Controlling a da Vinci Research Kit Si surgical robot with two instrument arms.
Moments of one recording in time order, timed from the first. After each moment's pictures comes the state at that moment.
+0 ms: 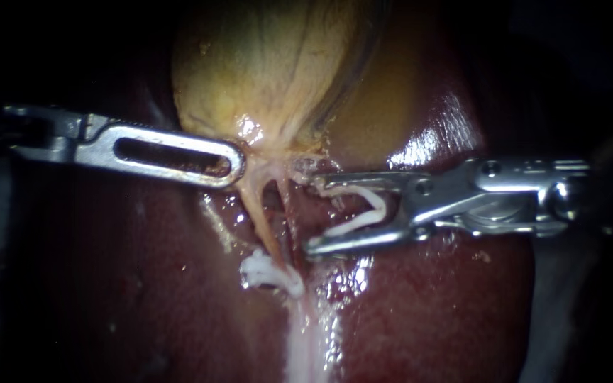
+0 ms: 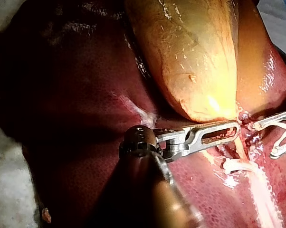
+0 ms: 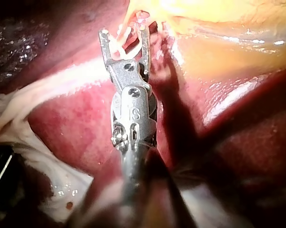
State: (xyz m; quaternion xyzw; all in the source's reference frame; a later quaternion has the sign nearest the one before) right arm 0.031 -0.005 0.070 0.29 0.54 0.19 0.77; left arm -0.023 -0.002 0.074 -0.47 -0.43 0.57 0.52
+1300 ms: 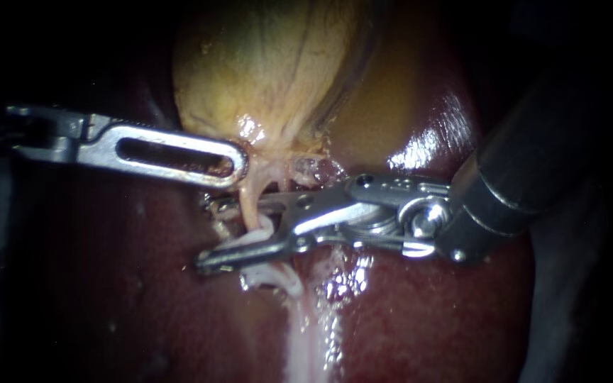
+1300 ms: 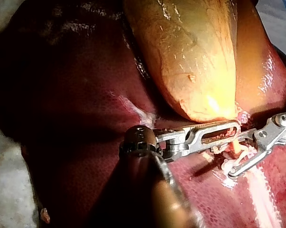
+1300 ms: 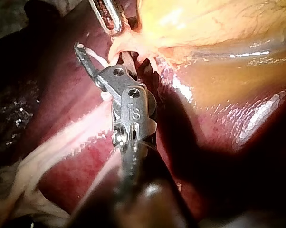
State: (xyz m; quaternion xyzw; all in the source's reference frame) right arm 0.039 -0.005 0.075 0.38 0.54 0.25 0.71; left arm -0.023 -0.002 0.074 -0.47 -0.43 0.57 0.52
